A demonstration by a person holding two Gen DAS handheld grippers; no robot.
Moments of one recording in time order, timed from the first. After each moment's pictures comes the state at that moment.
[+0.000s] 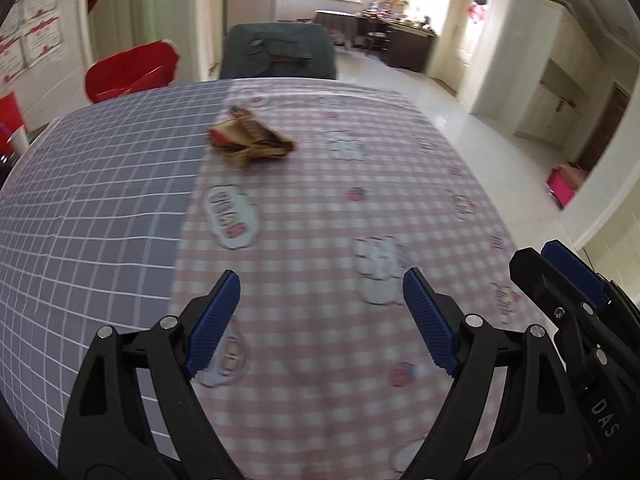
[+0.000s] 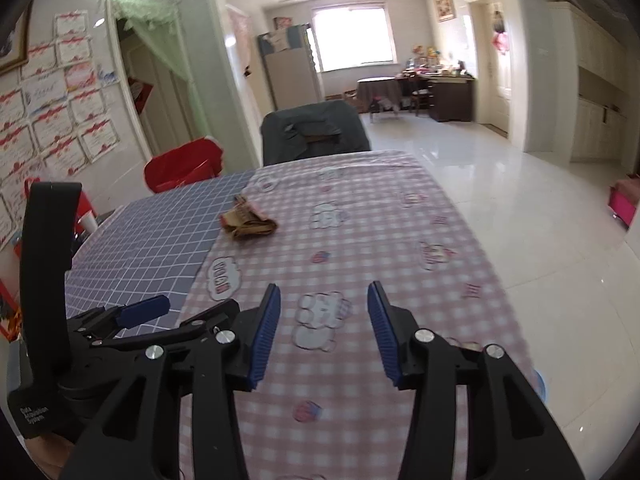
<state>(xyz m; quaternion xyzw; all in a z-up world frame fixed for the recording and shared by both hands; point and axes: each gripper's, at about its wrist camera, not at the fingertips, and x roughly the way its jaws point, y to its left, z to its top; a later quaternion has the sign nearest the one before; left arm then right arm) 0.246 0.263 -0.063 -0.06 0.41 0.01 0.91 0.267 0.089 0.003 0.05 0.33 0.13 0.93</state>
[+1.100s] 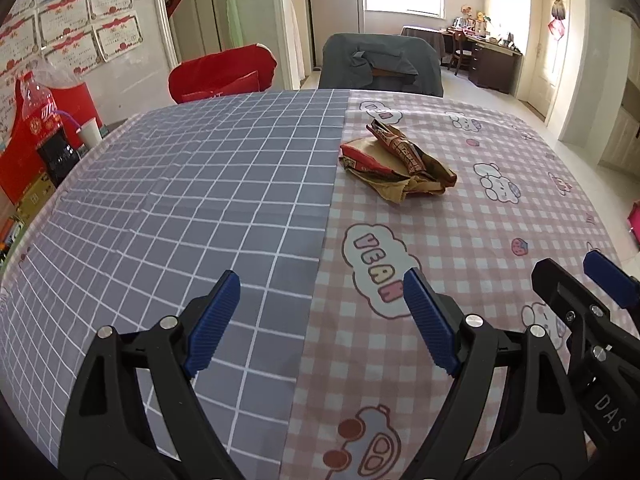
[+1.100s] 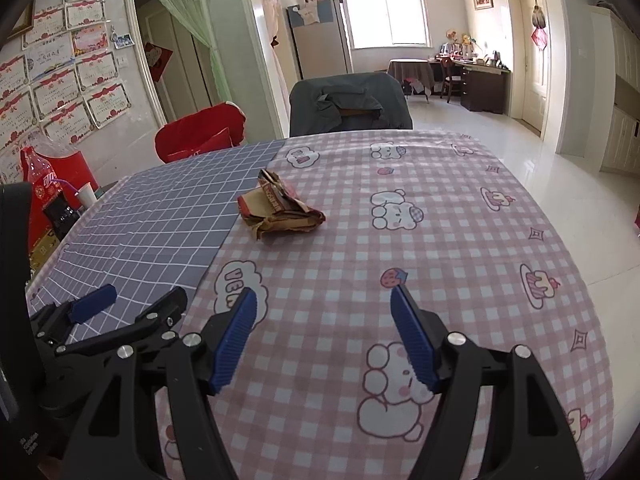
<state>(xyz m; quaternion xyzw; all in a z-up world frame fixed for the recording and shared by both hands) 0.299 0.344 -0.093 -0.03 0.38 0.17 0.91 0.360 0.162 -0.043 0.03 0.36 0.17 0.92</state>
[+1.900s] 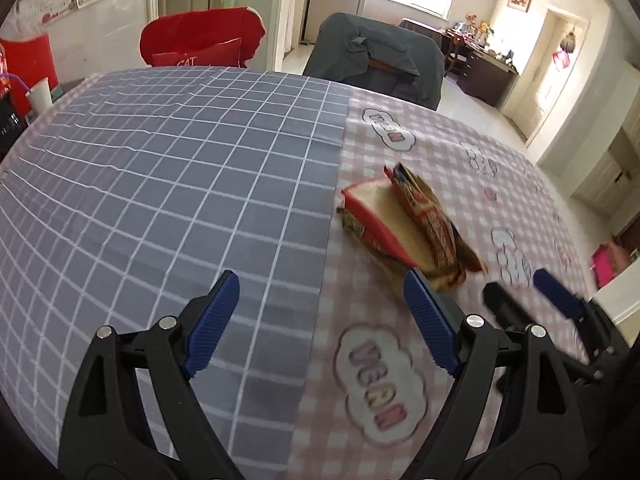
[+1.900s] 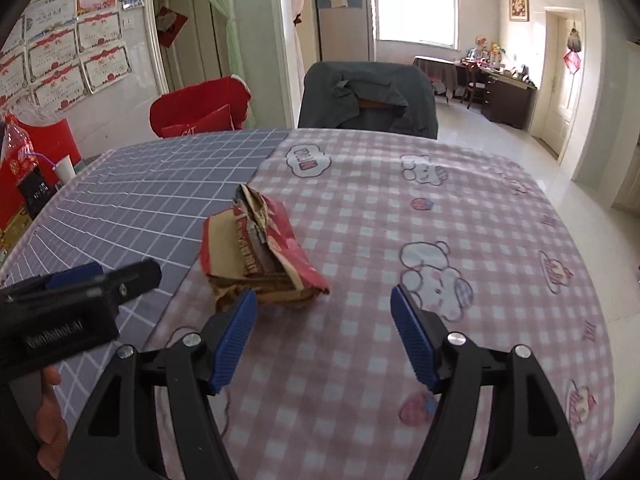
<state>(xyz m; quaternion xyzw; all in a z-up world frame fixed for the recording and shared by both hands) 0.403 0.414 -0.106 -0.14 0.41 0.12 0.89 0.482 0.213 -0.070 -0.04 0.38 0.19 0.91</state>
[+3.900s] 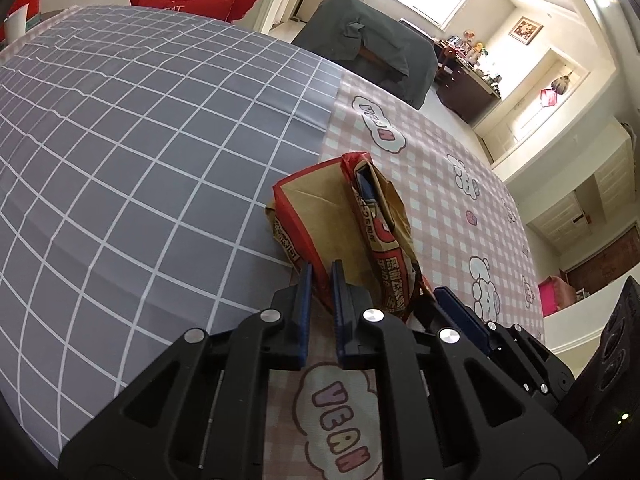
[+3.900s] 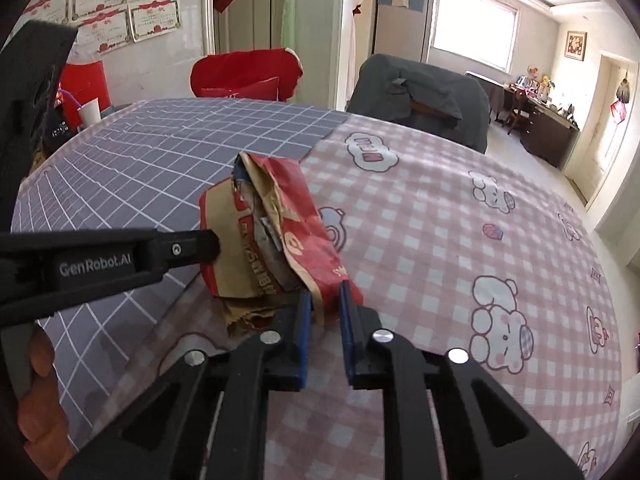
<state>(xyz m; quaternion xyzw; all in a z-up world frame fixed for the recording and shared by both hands) 0.443 0.437 -0.140 -0.26 0.42 0.06 0.87 0.495 0.265 -0.095 -0.12 0.37 0.26 0.88</state>
